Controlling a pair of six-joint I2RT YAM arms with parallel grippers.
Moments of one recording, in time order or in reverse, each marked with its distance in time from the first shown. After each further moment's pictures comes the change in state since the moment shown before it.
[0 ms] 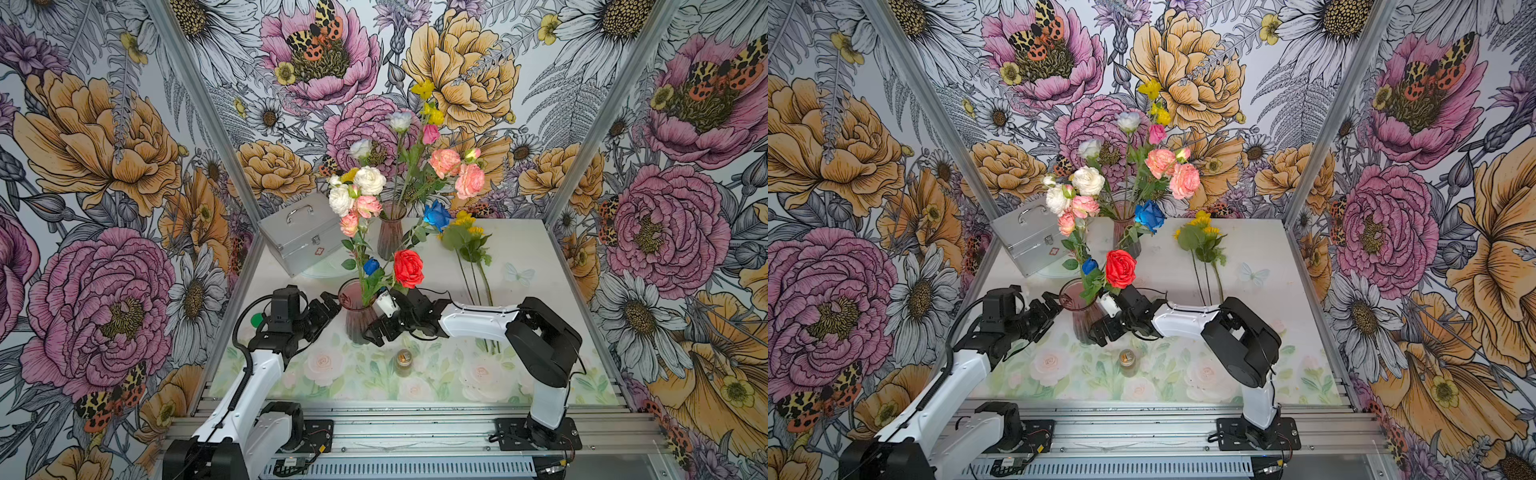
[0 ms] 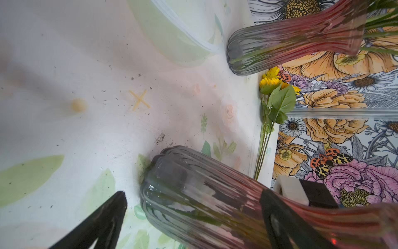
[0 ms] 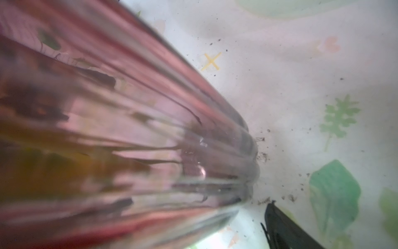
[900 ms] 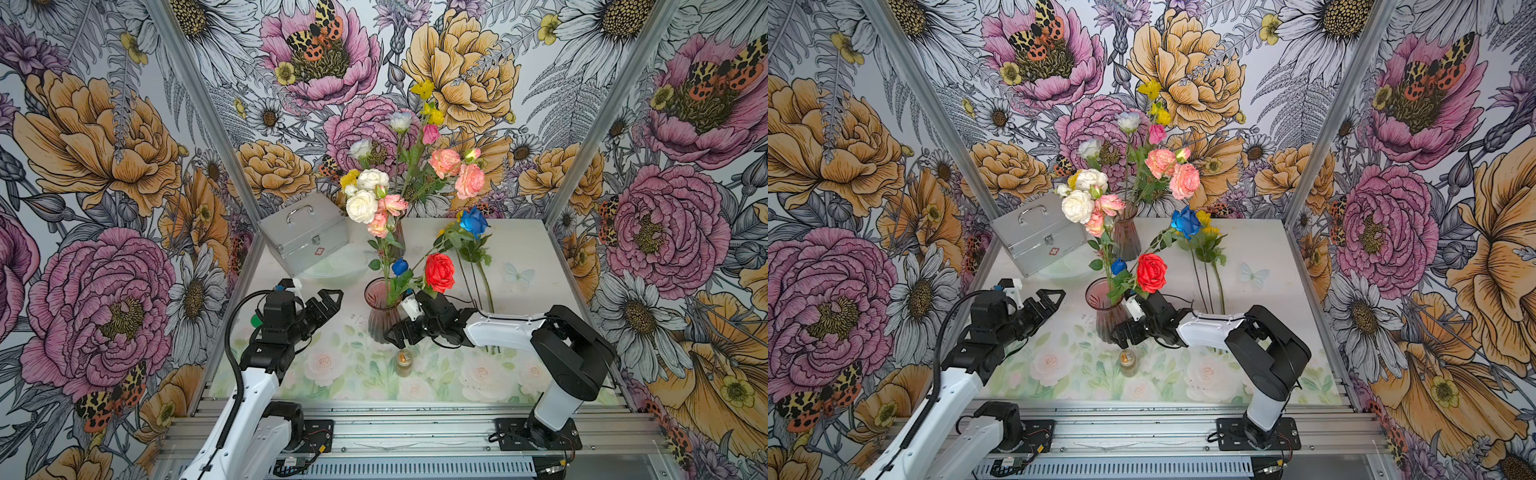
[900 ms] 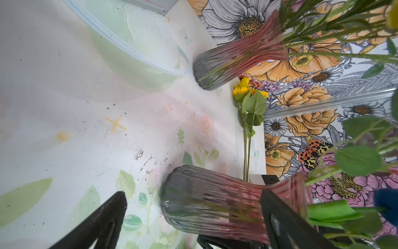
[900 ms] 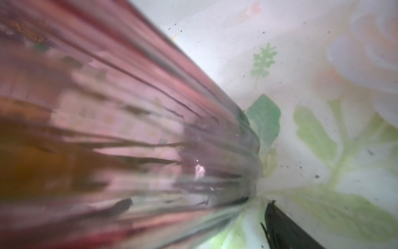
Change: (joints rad) left arm -0.035 -0.168 0.005 0.000 -0.054 0.039; right arm -0.082 -0.164 -0.259 0.105 0.002 0.060
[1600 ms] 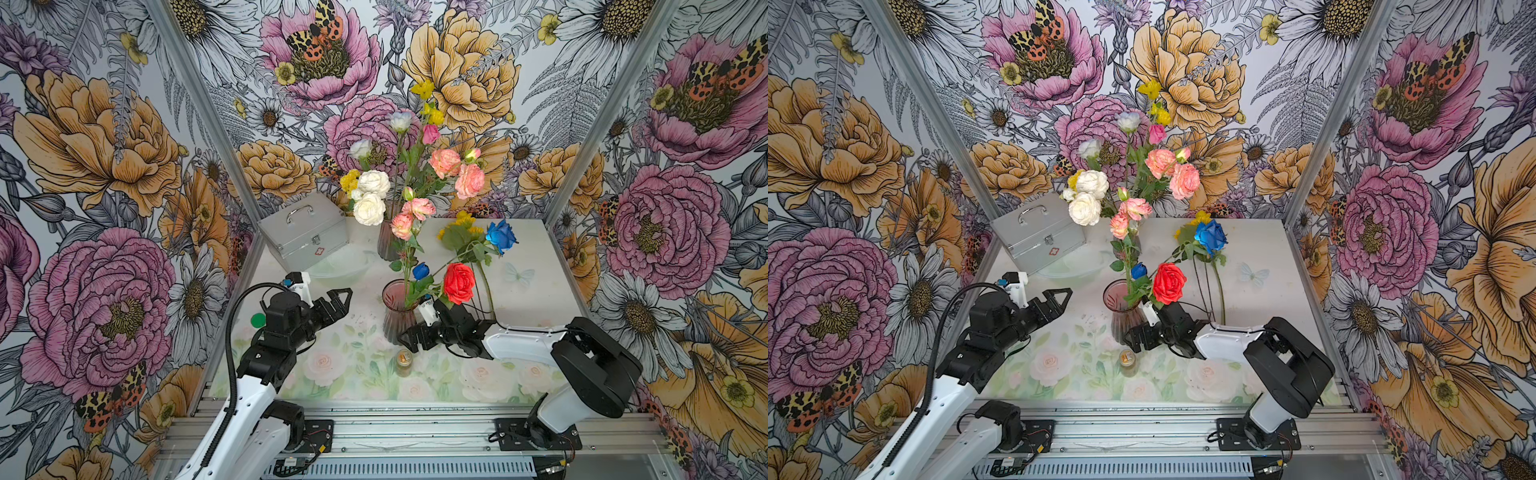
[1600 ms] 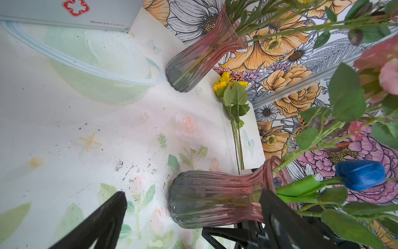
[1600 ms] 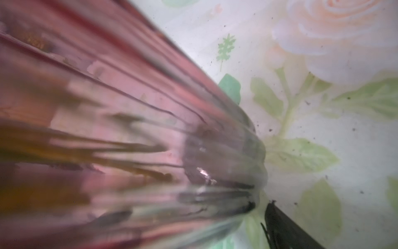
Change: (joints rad) left arm -0.147 -0.083 0.053 -0.013 -0.098 0.102; right arm -0.045 -0.141 -0.206 0.115 0.031 0.066
